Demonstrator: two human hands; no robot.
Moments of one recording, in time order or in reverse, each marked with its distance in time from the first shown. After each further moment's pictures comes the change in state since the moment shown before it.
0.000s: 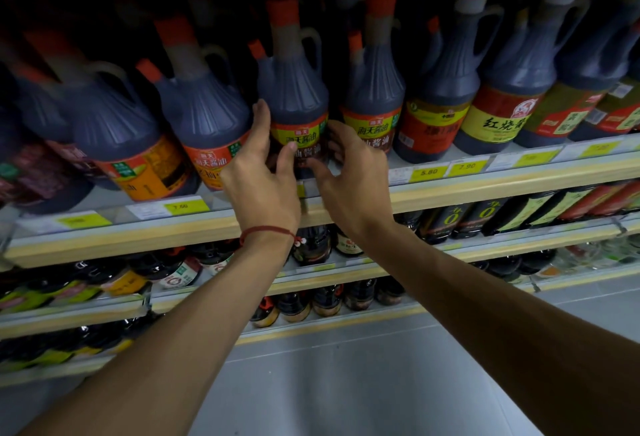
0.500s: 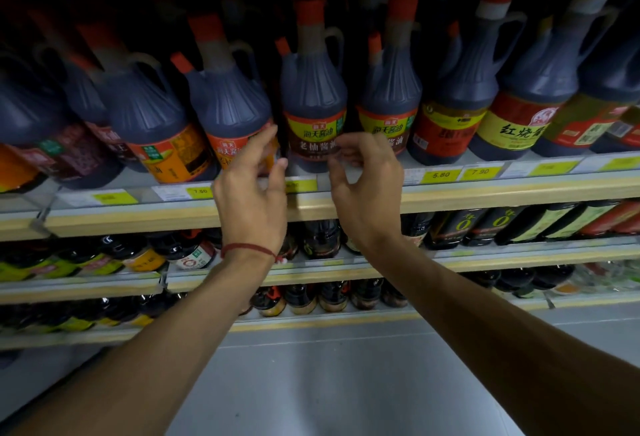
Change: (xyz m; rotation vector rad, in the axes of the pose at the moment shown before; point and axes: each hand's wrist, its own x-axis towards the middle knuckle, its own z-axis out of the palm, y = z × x) left_hand -0.017 0.016 -0.044 0.139 -0.047 0.019; right_hand -0.019 -0.008 -0.009 0.037 0.093 -0.090
